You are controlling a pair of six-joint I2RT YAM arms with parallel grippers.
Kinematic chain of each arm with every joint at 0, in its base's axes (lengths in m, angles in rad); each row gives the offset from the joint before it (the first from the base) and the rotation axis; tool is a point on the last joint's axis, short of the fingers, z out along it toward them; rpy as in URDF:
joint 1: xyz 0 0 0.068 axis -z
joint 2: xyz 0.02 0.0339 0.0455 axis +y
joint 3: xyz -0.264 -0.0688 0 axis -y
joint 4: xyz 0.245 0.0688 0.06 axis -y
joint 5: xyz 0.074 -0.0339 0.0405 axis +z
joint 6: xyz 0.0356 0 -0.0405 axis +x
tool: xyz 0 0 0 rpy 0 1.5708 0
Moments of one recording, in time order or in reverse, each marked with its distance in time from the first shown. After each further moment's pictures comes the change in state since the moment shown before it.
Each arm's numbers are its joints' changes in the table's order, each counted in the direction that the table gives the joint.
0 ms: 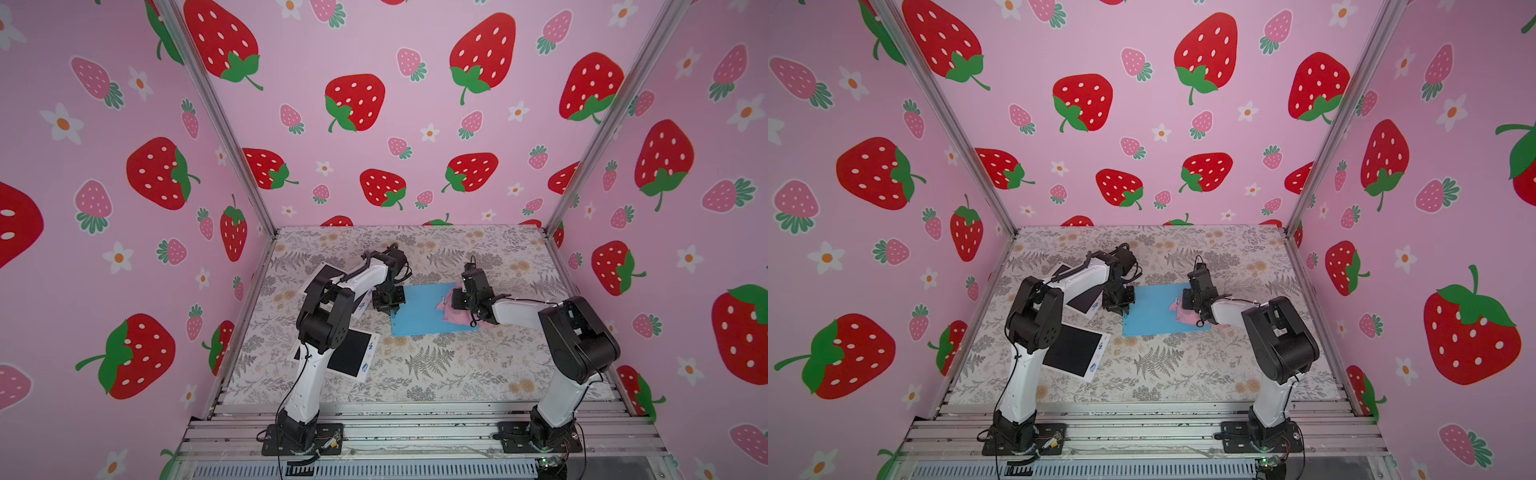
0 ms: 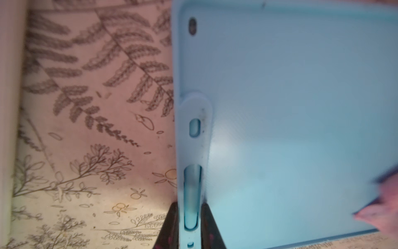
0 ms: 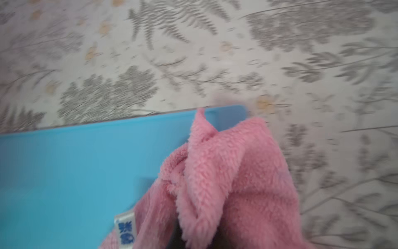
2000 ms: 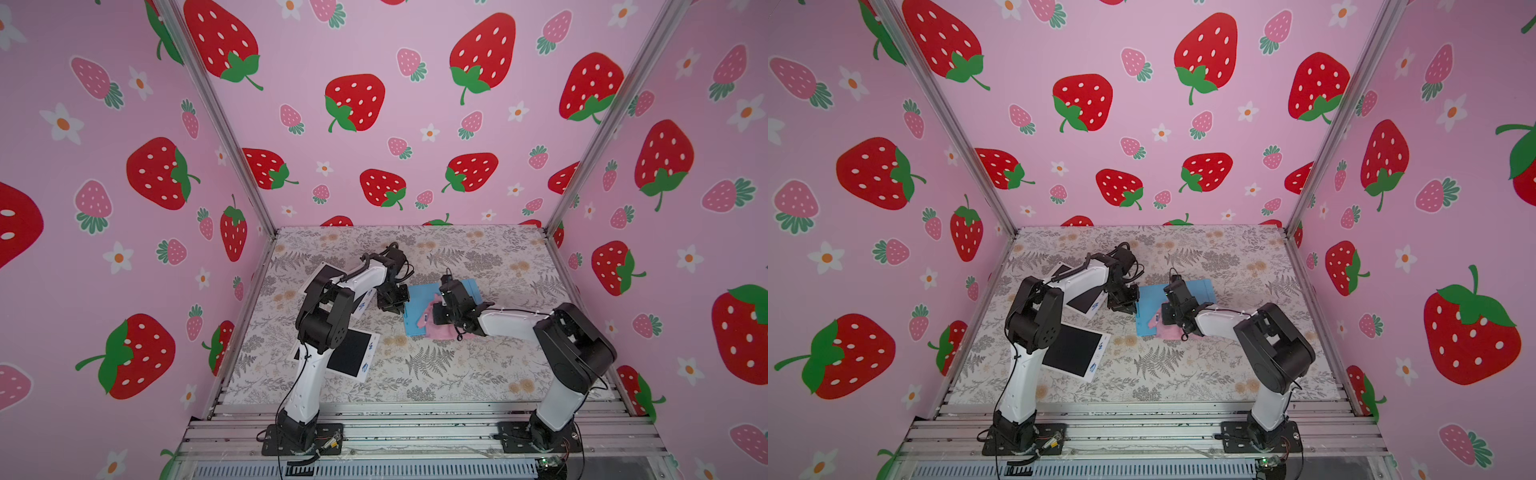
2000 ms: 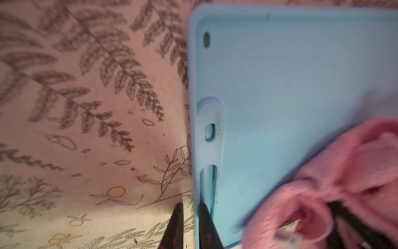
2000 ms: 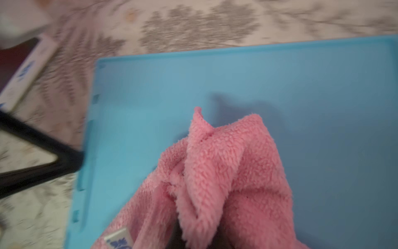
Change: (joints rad) left arm 0.001 -0.007 -0.033 0.110 -0.150 0.027; right arm -0.186 -0.005 0.026 -0.069 -0.005 0.045
